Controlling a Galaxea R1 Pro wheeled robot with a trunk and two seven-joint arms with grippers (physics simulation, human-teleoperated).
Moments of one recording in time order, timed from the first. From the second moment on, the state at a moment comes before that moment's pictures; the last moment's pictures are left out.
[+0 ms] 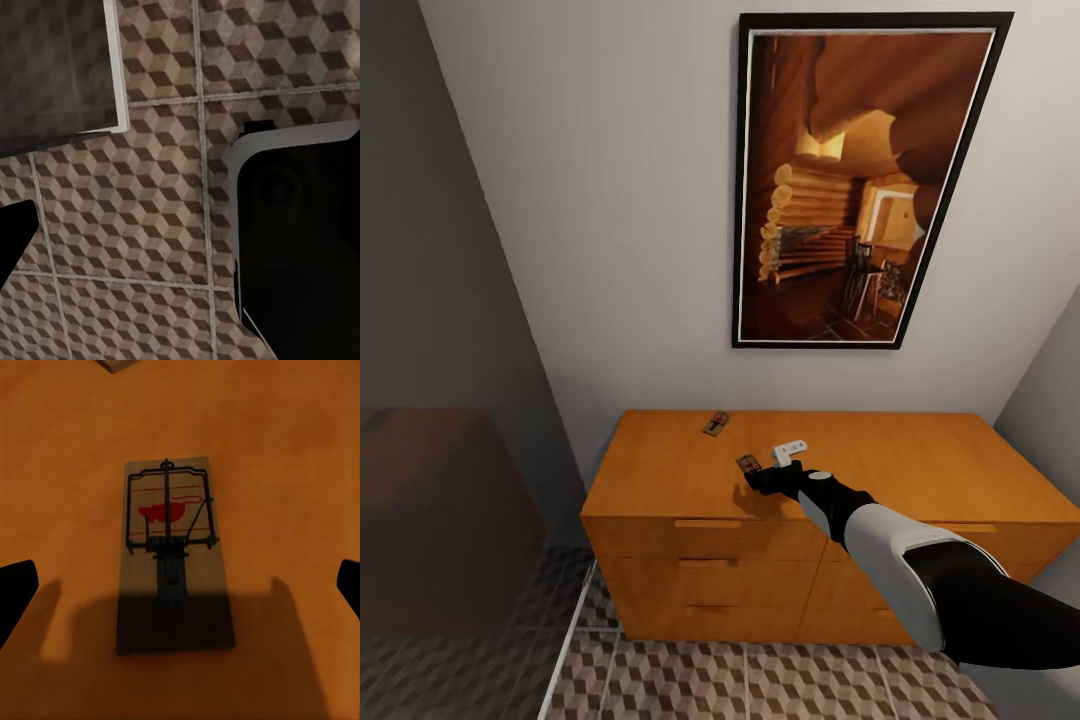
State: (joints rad) left arm -0.23 -0.01 -0.36 0.07 0.22 -0.20 0.24; right arm -1.10 0.11 0.13 -0.02 0.05 -0.01 0.21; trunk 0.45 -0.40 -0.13
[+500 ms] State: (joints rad) left arm -0.23 -0.01 -0.36 0.07 0.22 -0.20 0.24; right arm -1.10 0.12 0.13 -0.02 0.05 -0.01 0.21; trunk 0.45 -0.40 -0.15
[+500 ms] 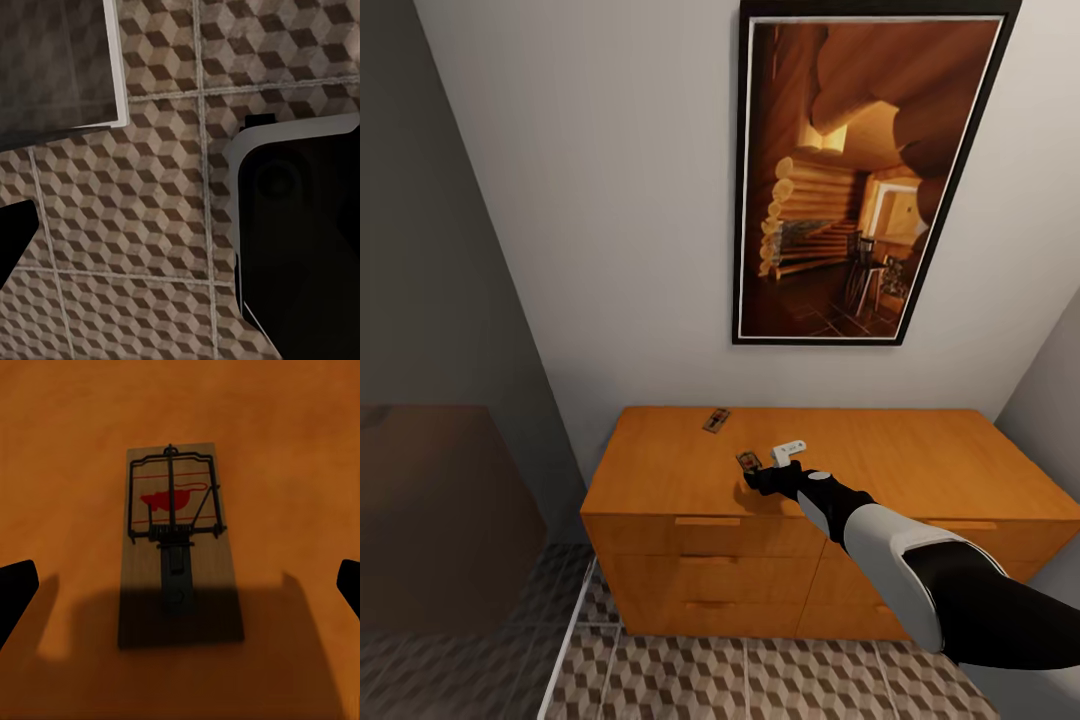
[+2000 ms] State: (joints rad) left arm -0.23 -0.01 -0.36 0.07 0.22 -0.20 0.24; right arm -1.10 0.12 0.13 -0.02 0.05 -0.01 0.21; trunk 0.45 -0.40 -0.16
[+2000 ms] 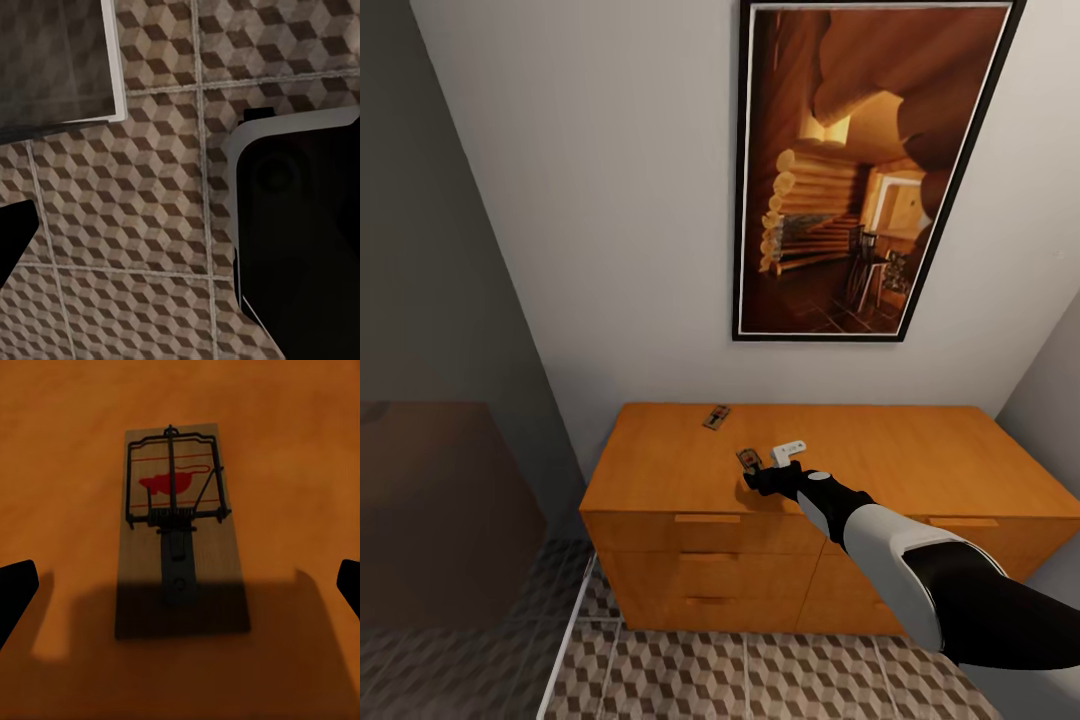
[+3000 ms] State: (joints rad) left arm -0.23 -0.01 -0.36 0.07 0.22 -0.20 0.24; right arm -1.10 0.12 0.13 -0.02 0.05 -0.01 0.21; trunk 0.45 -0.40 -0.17
